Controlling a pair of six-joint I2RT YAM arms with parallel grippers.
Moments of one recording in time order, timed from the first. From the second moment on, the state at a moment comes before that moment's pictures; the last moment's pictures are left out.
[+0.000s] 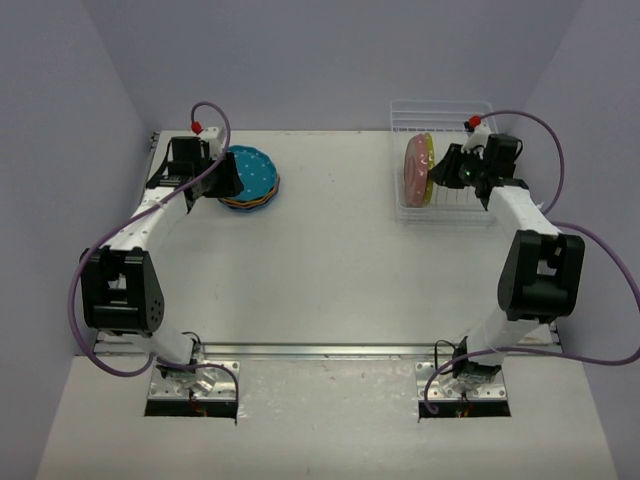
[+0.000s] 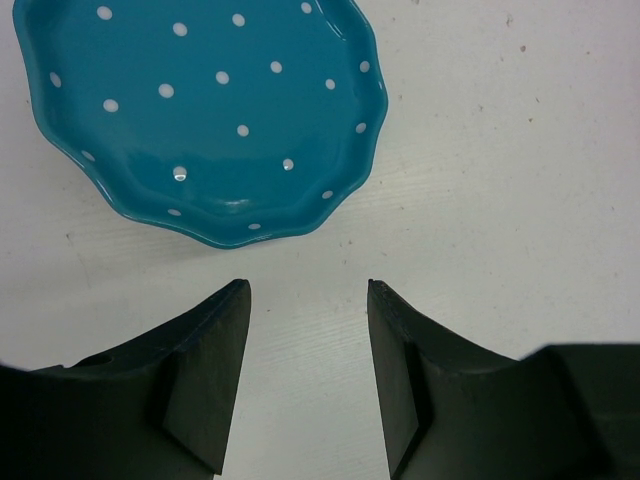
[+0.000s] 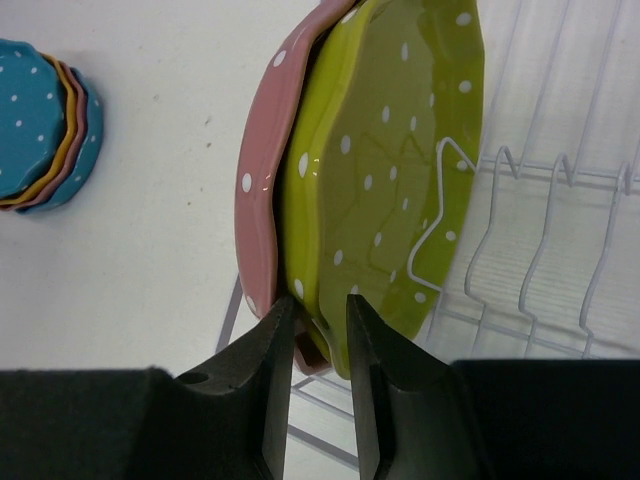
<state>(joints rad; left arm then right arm) 0.01 1.57 1.21 -0.33 0.25 -0.09 -0.15 1.70 1.18 -0.04 -0.53 0.12</state>
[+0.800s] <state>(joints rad) 0.01 1.59 1.24 -0.34 0.24 -0.09 -0.15 1.77 1.28 0.02 -0.43 0.12</state>
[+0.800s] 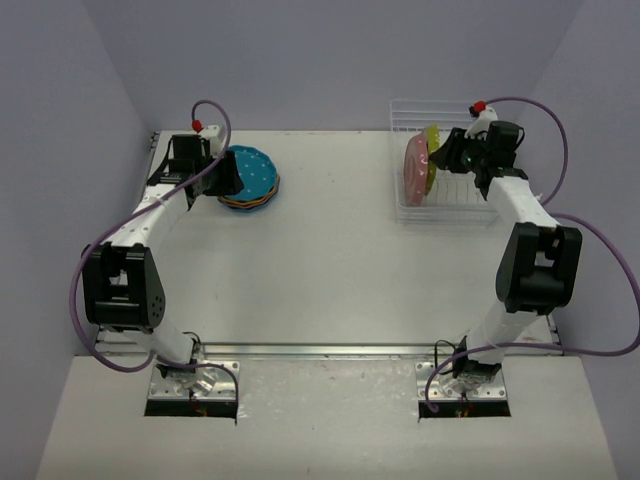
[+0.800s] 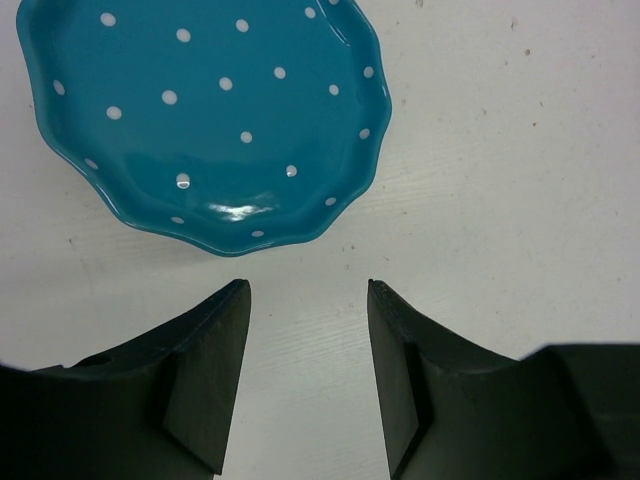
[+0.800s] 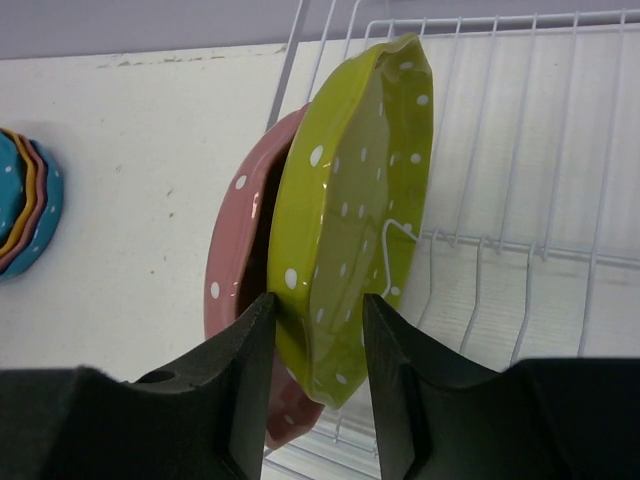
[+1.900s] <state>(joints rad) 0.01 1.61 1.24 -0.35 0.23 -0.10 -0.18 1.73 1.20 -0.09 -0.55 0.14</state>
